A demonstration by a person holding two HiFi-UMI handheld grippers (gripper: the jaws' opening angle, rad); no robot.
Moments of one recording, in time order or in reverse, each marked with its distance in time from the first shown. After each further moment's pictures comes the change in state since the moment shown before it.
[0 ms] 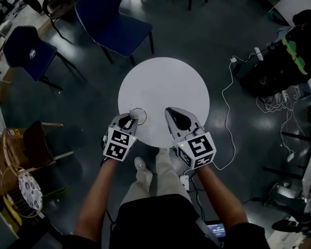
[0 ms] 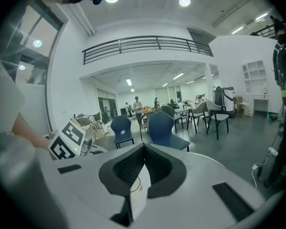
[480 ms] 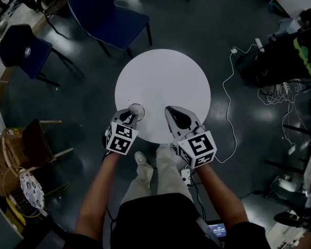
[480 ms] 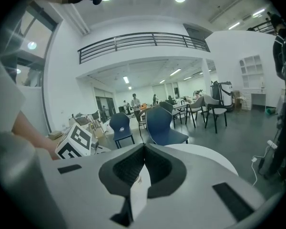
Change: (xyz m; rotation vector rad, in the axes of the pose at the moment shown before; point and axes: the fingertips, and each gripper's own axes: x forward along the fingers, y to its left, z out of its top) left arm 0.049 0.007 -0.031 0.025 0.101 -0.003; right arm 0.015 -0.015 -0.034 0.051 0.038 -0.011
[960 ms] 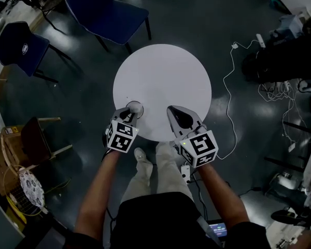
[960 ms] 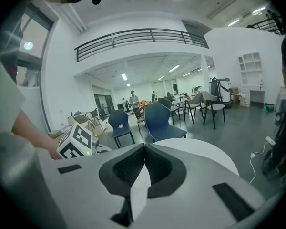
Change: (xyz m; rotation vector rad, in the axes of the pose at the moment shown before) left arm 0.029 -0.001 -0.013 -0.013 0.046 0.006; right arm 0.004 -0.024 -0.025 0.019 0.042 -0.010
